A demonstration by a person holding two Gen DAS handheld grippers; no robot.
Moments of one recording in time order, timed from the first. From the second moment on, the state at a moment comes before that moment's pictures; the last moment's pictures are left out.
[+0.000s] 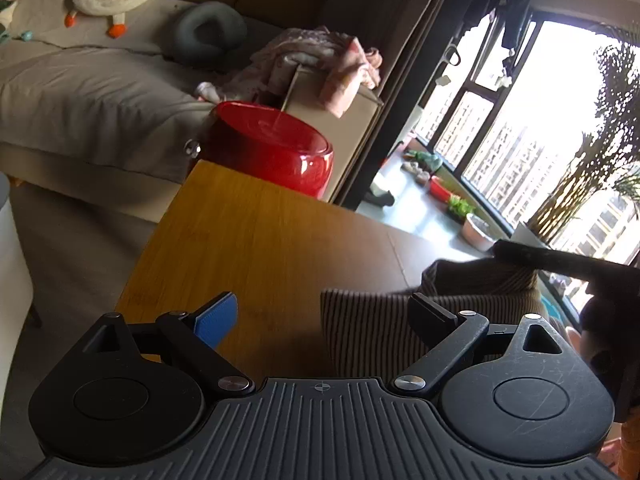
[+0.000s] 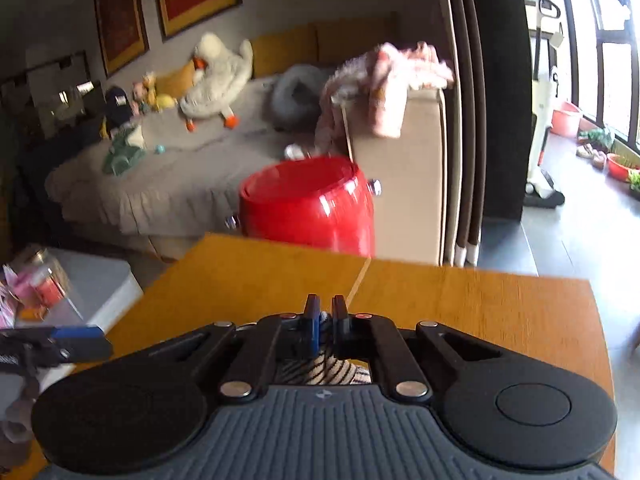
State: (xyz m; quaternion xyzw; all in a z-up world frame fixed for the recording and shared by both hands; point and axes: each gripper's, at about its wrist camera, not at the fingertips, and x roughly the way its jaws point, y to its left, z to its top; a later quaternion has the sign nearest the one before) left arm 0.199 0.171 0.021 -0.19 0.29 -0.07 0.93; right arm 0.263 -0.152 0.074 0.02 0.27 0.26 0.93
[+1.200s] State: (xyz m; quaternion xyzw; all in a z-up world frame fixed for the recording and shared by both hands) left arm 0.108 0.104 0.019 -0.10 0.41 -0.18 0.89; right arm 0.070 -0.283 0.045 0.10 0.31 0.19 0.92
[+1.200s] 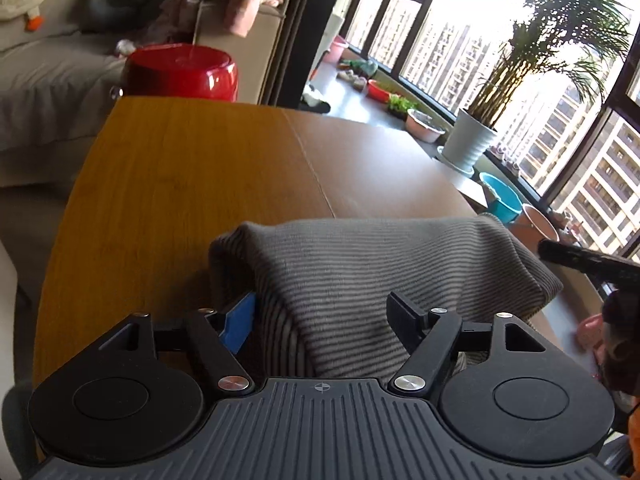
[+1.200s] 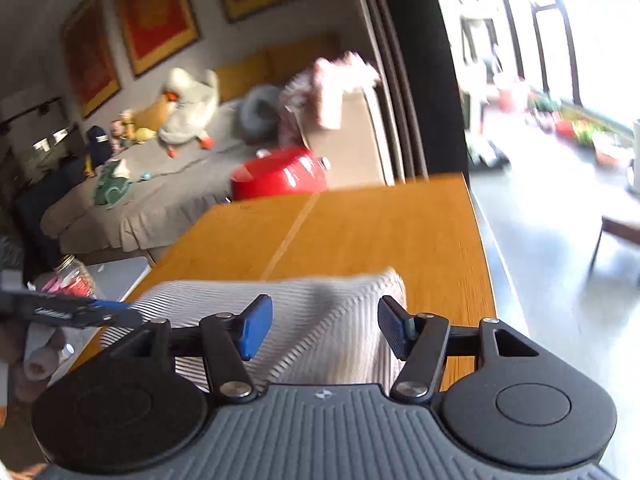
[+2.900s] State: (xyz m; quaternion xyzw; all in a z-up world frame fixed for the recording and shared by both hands) left arm 0.128 0.075 -0.016 -0.18 0.43 -0.26 0.85; right arm 0.147 -0.240 0.018 0.07 0.27 0.28 0.92
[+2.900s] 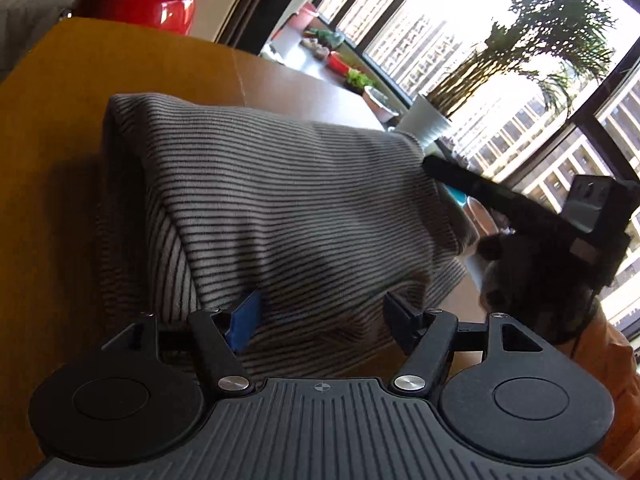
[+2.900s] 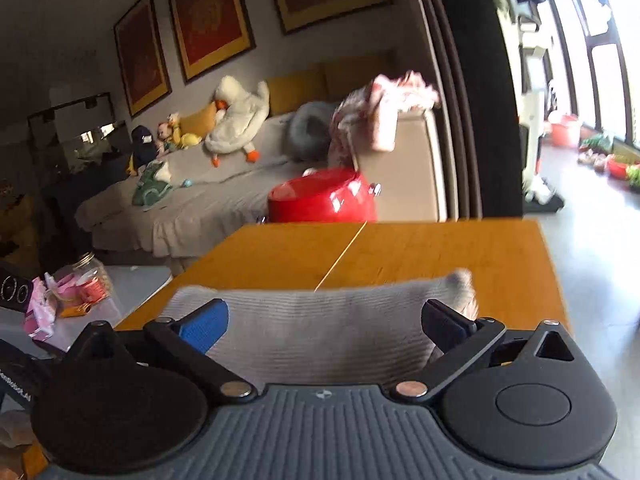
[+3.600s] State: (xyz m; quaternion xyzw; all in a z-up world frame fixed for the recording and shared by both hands) left arm 0.193 0.059 -0.005 -0.17 0.36 -0.18 0.90; right arm 0.061 -0.216 0.011 0.08 0.29 0.30 0.90
